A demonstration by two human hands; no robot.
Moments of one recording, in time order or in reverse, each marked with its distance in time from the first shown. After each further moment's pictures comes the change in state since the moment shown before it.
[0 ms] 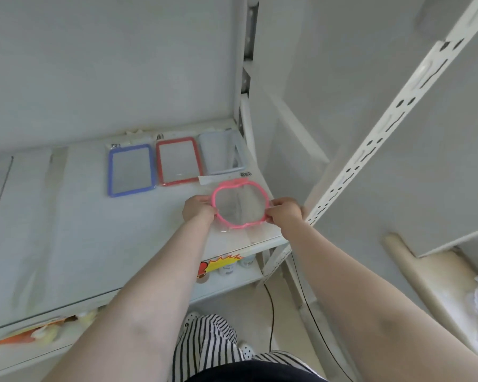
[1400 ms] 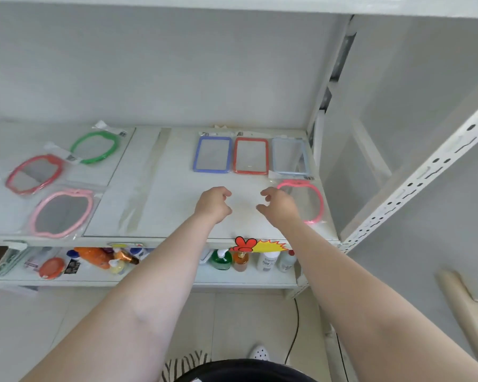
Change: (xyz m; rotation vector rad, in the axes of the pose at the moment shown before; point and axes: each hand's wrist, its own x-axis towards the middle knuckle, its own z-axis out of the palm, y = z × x) left_hand -0.078 -0.021 -0.134 0.580 0.089 0.317; right_hand -0.100 -0.031 0.081 -0.672 -0.283 -0.625
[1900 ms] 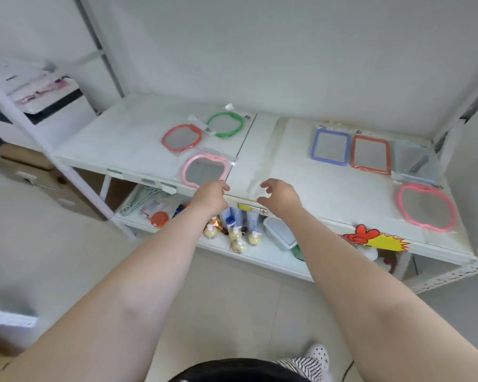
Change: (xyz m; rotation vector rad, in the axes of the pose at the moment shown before) left_hand -0.134 -0.238 -0.196 0.123 0.193 -0.150; right_hand -0.100 -0.222 0.188 -0.041 -0.177 -0.303
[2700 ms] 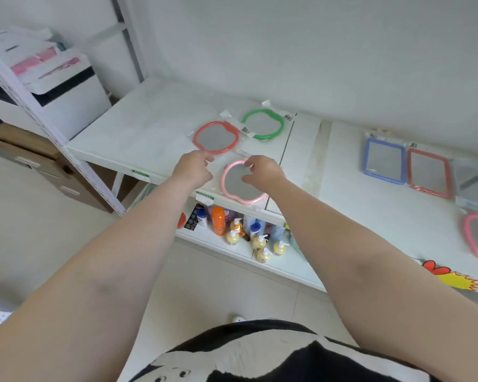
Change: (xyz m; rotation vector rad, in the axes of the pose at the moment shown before) left_hand 0.118 -0.131 -0.126 -0.080 0.096 -0.051; right_hand 0.138 -0.158 0.087 -0.169 -0.092 -0.076
